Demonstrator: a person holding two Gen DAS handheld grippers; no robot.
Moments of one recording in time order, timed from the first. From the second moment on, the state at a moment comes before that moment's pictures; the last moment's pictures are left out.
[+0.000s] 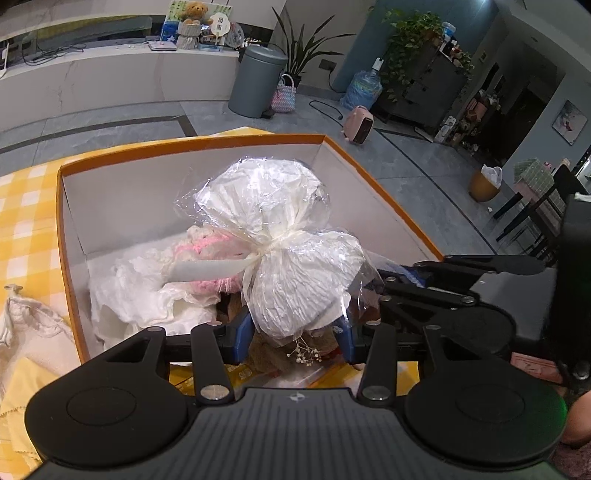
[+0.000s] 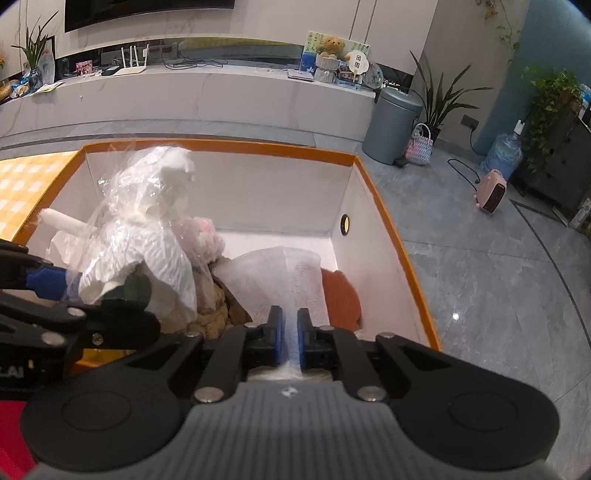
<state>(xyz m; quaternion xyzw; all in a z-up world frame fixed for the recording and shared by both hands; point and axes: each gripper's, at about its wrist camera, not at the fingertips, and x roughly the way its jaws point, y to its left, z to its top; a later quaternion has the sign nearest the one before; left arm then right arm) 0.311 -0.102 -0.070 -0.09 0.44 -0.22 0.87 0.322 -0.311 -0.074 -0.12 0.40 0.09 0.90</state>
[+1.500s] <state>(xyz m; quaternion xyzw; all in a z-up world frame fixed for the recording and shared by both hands) 0.086 0.011 -0.042 -0.07 0.29 -0.16 0.94 0.063 -0.242 -0.034 -0.09 0.23 0.08 0.97</state>
